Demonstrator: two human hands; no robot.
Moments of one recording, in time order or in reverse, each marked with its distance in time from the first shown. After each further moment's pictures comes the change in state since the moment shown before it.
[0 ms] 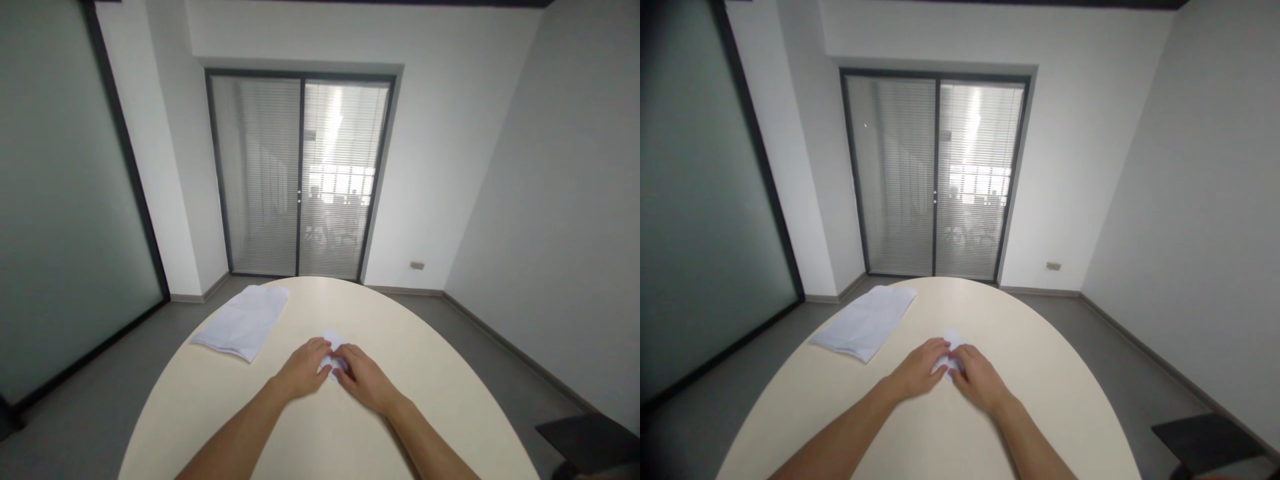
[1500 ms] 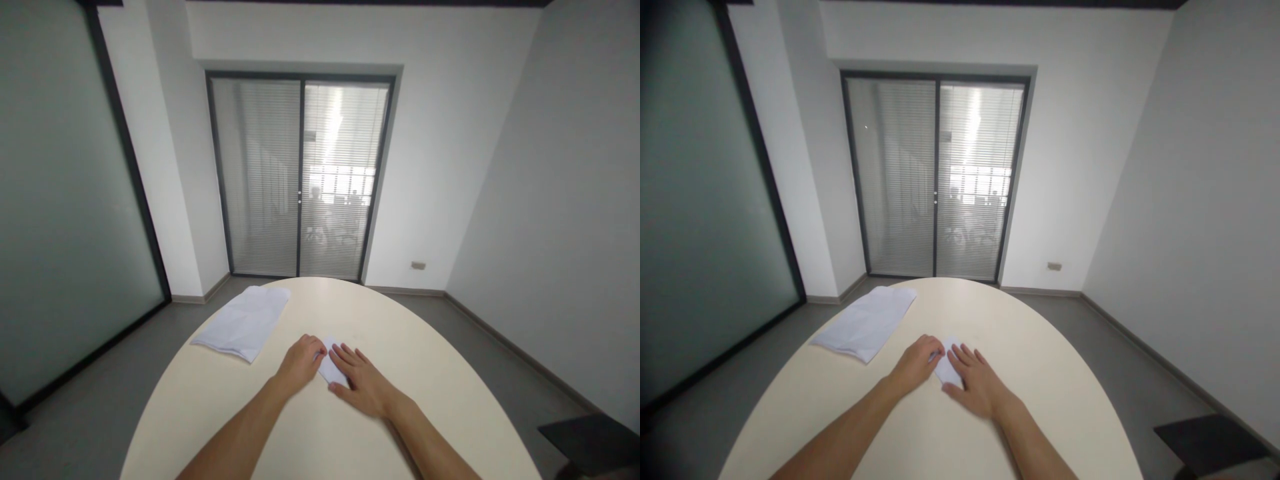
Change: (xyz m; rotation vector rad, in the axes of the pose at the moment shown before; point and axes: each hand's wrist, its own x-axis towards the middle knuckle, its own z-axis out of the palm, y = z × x) left_hand 0.005 -0.001 0.004 0.013 0.084 -0.146; right_hand -0.011 0.004 -0.008 -0.091 -0.335 0.117
